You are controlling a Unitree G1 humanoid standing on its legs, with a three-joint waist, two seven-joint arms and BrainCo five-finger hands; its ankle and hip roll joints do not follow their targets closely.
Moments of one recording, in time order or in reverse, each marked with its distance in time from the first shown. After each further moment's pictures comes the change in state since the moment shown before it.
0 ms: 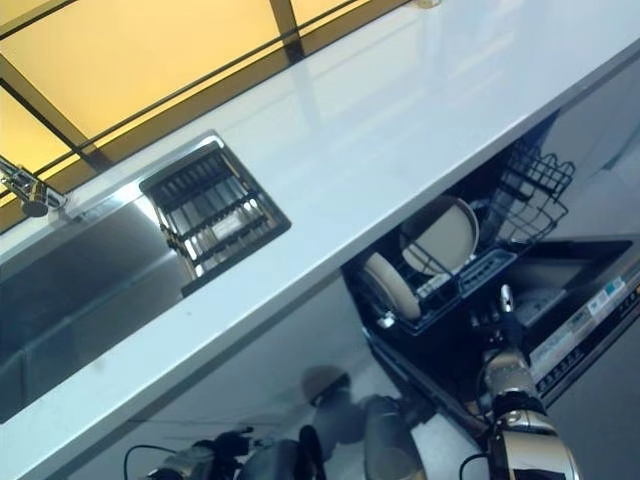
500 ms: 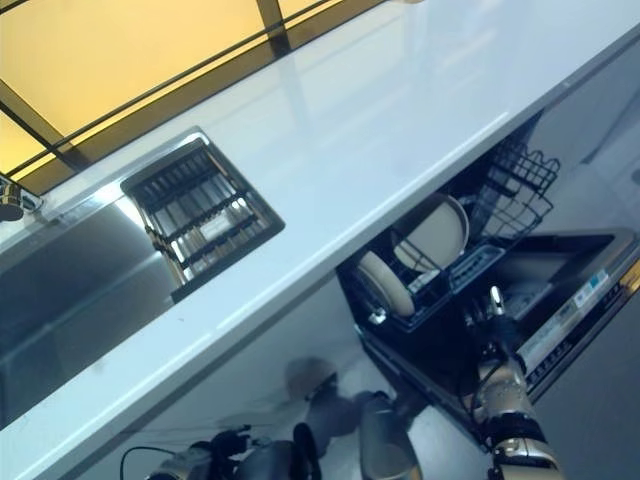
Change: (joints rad) left arm 0.057 0.020 0.002 -0.038 0.000 -0.032 0.015; right arm 0.119 0.036 0.025 -0.167 -0.042 -0.023 0.088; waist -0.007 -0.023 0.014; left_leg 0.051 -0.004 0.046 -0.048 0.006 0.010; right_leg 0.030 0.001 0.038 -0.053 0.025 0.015
